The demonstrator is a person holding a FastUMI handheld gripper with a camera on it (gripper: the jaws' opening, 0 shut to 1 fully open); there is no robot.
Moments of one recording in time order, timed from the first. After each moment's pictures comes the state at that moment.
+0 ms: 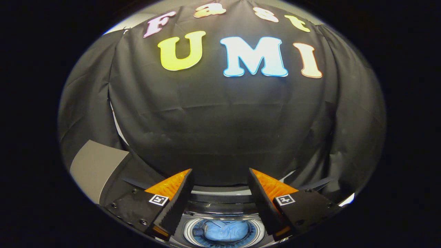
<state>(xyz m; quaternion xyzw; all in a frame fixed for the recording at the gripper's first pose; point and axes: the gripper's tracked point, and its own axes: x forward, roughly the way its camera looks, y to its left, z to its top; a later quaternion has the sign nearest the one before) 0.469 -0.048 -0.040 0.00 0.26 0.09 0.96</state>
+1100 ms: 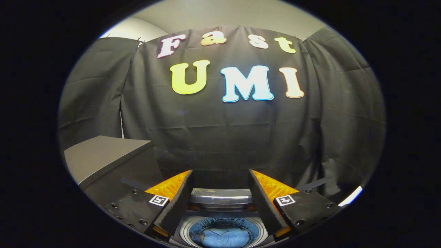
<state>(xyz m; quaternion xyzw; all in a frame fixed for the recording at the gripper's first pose) 0.366 -0.058 -0.056 0.00 0.12 0.08 0.99</state>
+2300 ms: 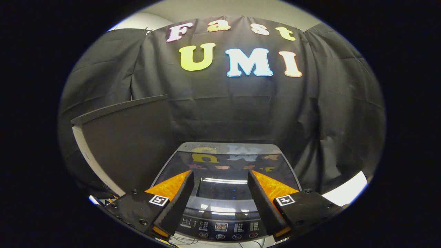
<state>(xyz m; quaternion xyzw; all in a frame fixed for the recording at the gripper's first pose) 0.237 -0.071 -0.161 -0.01 0.19 0.10 0.98</state>
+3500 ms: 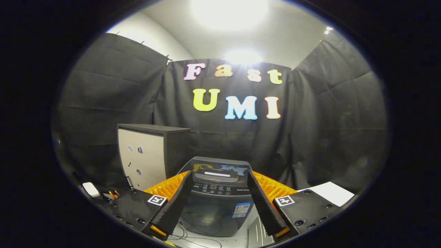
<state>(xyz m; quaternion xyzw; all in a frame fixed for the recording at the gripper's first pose) -0.065 -0.164 -0.062 -0.04 0.01 0.08 1.00</state>
